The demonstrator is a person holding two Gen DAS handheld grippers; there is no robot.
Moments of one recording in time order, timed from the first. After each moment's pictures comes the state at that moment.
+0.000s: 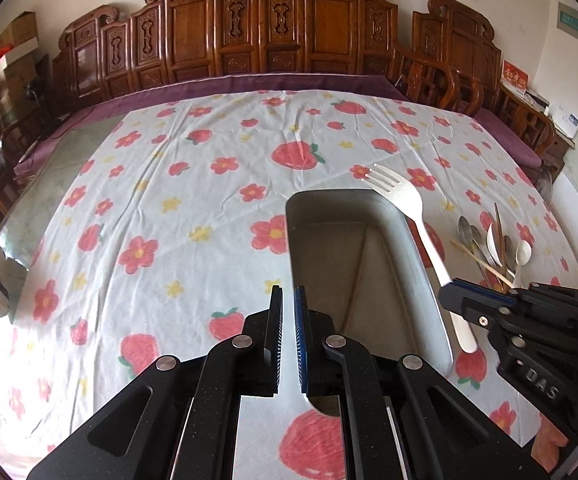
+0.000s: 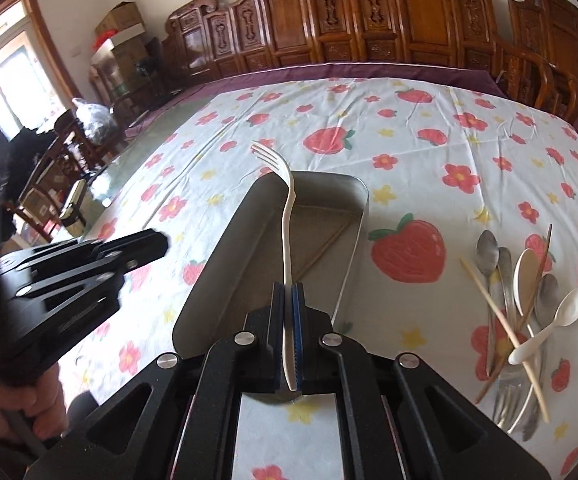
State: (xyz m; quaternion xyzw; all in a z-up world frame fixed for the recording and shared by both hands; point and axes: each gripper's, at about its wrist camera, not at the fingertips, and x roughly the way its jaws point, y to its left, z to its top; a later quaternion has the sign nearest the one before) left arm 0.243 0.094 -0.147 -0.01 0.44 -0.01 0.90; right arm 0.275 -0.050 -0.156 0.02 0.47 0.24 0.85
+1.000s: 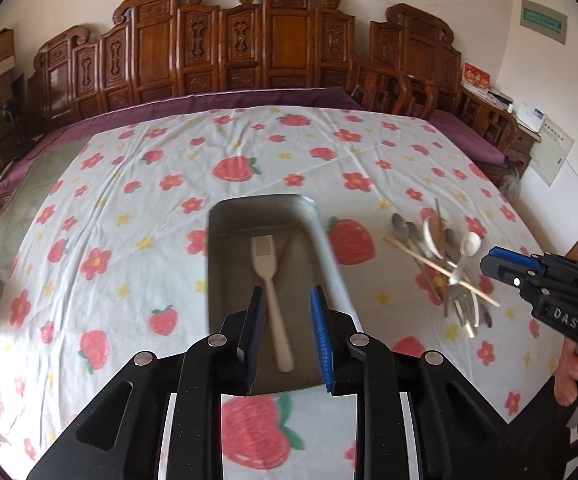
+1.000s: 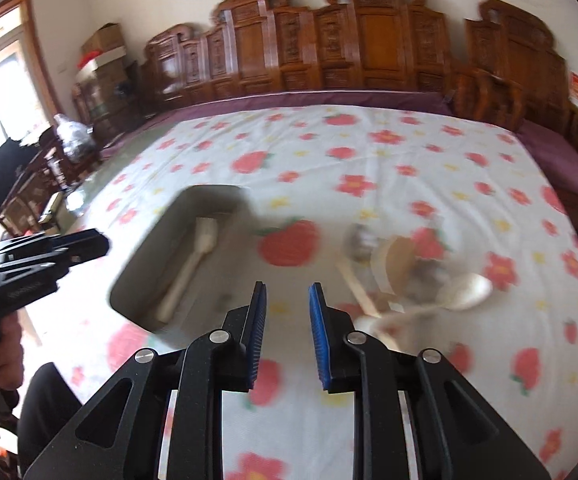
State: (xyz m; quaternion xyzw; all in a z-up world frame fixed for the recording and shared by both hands) left arm 0.214 0.030 -0.135 0.00 0.41 -0.07 0.91; right arm 0.243 -0.203 -0.138 0.01 0.42 0.18 0.89
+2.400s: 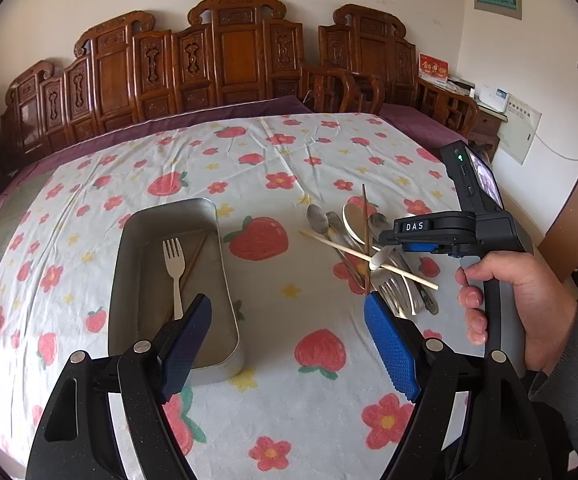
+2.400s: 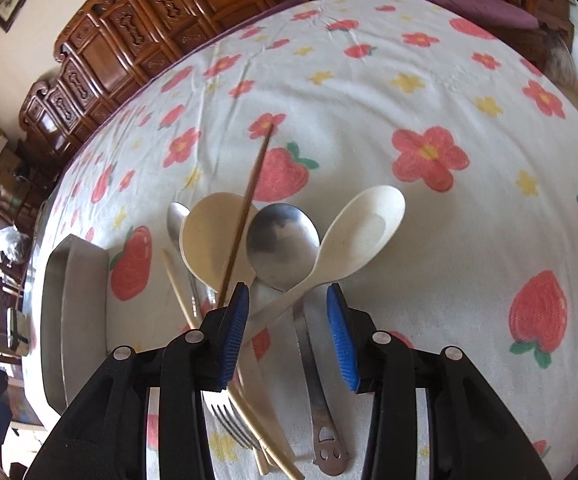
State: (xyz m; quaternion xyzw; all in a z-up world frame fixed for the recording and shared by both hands) left arm 0.181 -0.056 -0.141 0.03 0.38 -0.11 0.92; right arm 0.329 -0.283 -0.237 0.19 0.53 0.04 0.82
